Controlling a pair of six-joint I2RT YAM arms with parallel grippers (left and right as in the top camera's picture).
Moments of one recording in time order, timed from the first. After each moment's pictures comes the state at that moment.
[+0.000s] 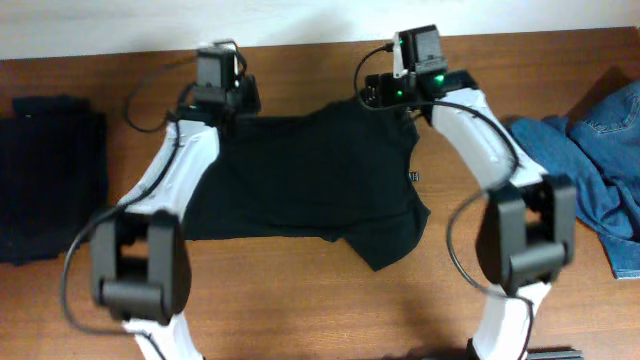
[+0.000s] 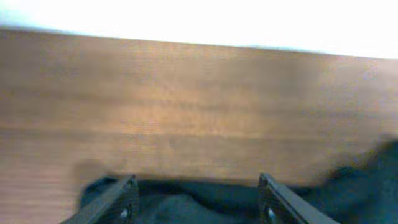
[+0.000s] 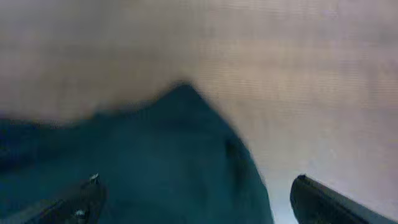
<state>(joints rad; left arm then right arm) -0.19 1.98 1.57 -0.30 -0.10 -0.20 0.19 2.03 1.73 -0.65 -0.01 0.10</state>
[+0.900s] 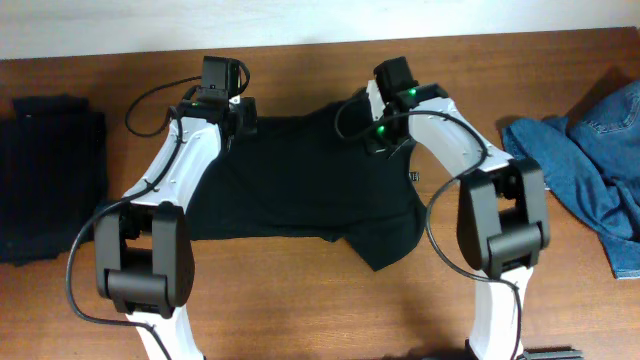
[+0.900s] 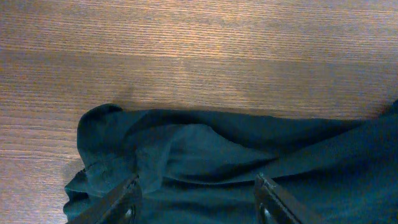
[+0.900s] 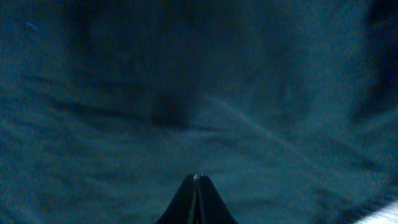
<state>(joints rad) -0.19 2.04 1.59 -0.52 -0.11 -0.20 0.24 2.19 1.69 -0.79 -0.14 0.08</state>
